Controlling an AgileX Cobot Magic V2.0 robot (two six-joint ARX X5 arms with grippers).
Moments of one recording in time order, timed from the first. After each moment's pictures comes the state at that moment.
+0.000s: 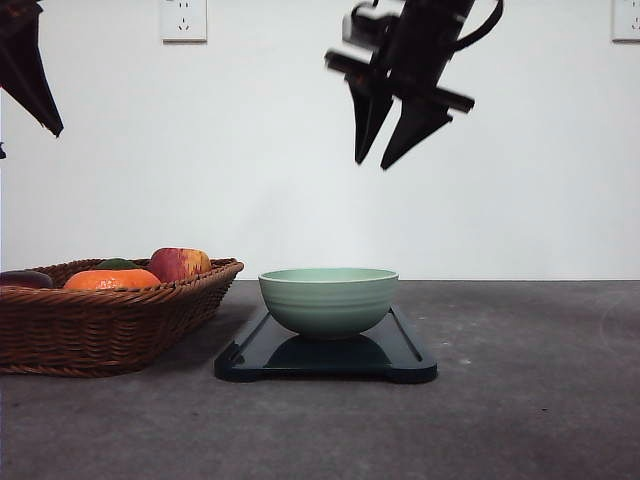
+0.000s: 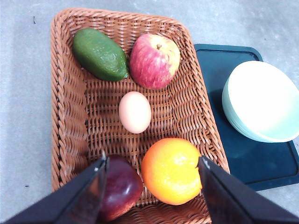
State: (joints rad) left_arx -0.10 1.07 0.94 -0.59 0.24 -0.12; right_arx 0.46 1.90 1.83 -0.84 -0.15 0.09
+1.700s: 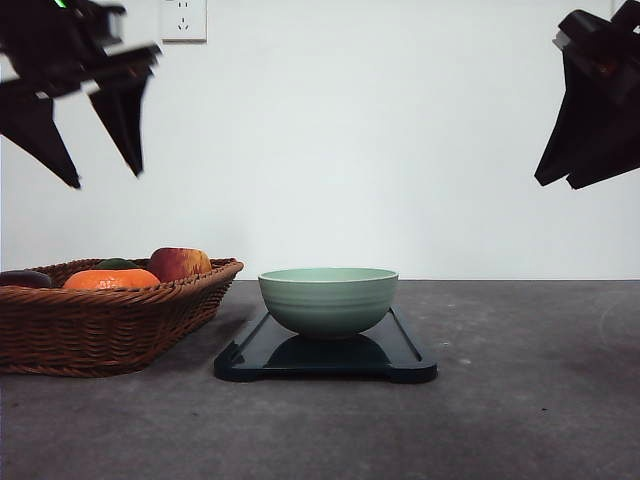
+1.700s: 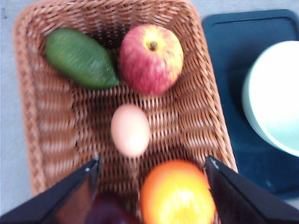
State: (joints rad) left_arx -0.24 1.57 1.39 -0.82 0.08 -0.10; right_arx 0.46 0.86 0.60 -0.34 -0.05 0.07
